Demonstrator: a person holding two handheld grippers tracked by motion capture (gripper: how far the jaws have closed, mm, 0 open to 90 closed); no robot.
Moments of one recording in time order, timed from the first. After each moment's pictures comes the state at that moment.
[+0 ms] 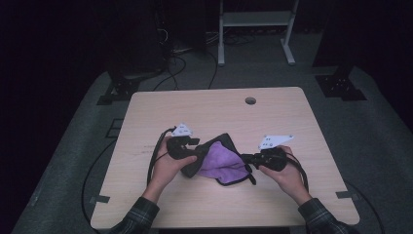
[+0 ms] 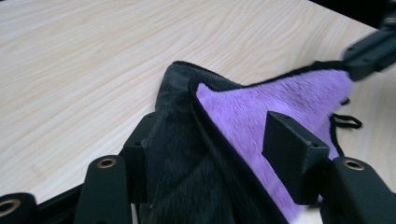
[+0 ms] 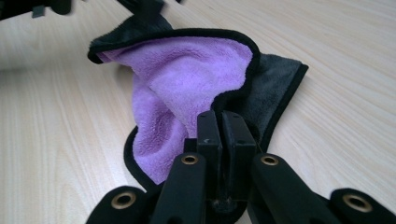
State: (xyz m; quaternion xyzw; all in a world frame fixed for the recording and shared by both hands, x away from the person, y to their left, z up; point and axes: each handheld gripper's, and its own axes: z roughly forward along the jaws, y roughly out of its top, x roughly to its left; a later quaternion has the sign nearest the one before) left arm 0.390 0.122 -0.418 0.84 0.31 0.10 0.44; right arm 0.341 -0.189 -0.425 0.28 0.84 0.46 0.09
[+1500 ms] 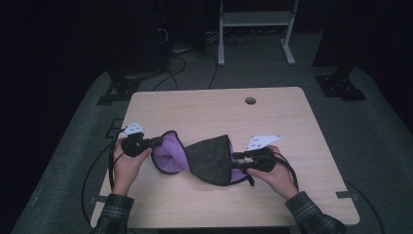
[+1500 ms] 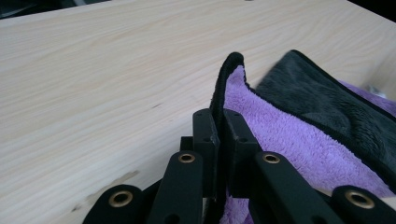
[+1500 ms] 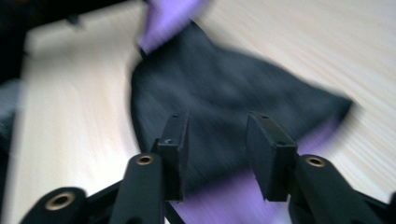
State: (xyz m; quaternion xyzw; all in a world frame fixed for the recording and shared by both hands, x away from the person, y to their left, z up) left arm 0.378 0.258 -0.407 0.78 0.41 0.16 0.45; right arm 0.345 -0.165 -0.429 0.25 0.85 0.46 0.08
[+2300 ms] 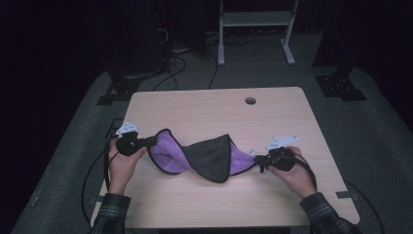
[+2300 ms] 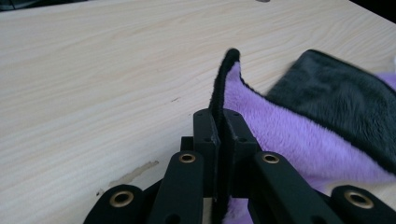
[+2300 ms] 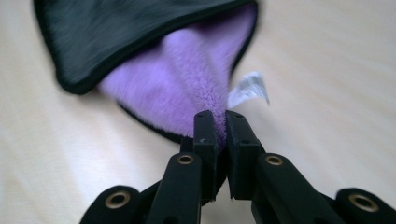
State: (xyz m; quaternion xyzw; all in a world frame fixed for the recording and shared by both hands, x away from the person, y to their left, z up) left arm 0.381 0.270 -0.409 0.77 0.43 0.16 0.44; right arm 0.352 -0.226 -0.439 0.33 0.86 0.38 0.13
